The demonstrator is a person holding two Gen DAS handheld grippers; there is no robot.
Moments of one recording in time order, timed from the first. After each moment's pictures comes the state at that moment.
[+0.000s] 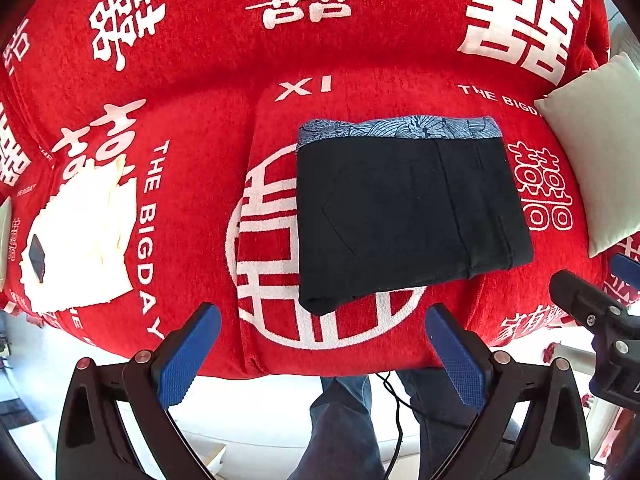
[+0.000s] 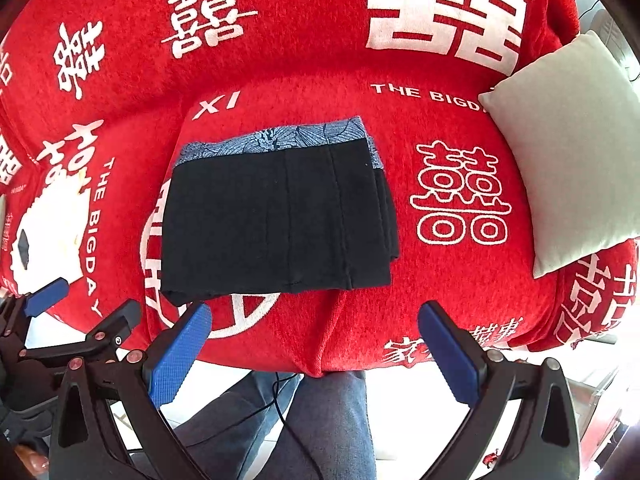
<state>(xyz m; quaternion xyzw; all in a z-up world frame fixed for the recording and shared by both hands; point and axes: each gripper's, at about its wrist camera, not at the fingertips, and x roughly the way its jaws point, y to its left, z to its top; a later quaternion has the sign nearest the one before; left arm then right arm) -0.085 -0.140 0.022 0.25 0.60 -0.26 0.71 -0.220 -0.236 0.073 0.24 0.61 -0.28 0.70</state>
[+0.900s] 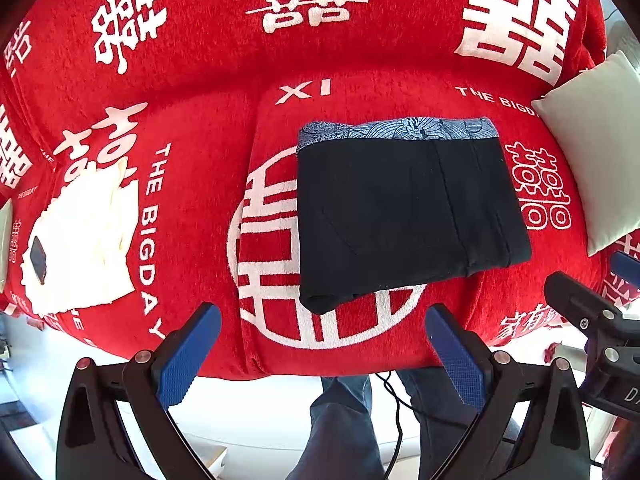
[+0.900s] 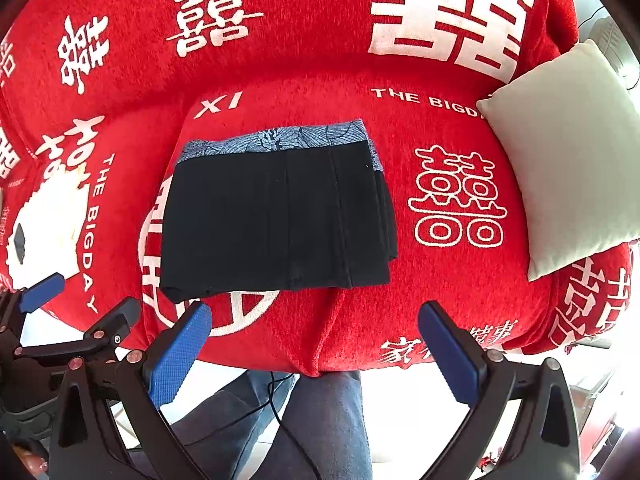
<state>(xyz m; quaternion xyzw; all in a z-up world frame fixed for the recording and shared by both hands) -0.088 -0.138 0.027 0.25 0.60 -0.27 0.71 -0.218 -0.227 0.077 0.23 0.61 -0.28 0.71</state>
